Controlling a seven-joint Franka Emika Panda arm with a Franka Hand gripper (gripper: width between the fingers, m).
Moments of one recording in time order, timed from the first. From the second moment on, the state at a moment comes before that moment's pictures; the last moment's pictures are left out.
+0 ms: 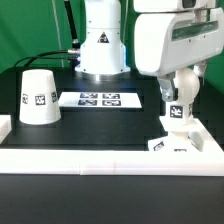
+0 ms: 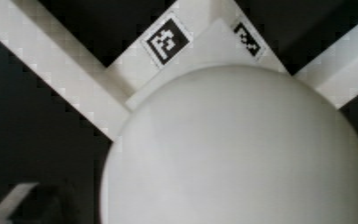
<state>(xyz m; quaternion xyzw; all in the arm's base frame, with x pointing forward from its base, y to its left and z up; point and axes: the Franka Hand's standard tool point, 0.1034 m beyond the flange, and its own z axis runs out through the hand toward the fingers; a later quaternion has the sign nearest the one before) 0.622 0.099 0.112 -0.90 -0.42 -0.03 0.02</state>
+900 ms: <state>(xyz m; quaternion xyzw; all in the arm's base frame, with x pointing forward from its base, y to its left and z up) 0.621 0.095 0.108 -0.82 -0.57 -0.01 -0.01</state>
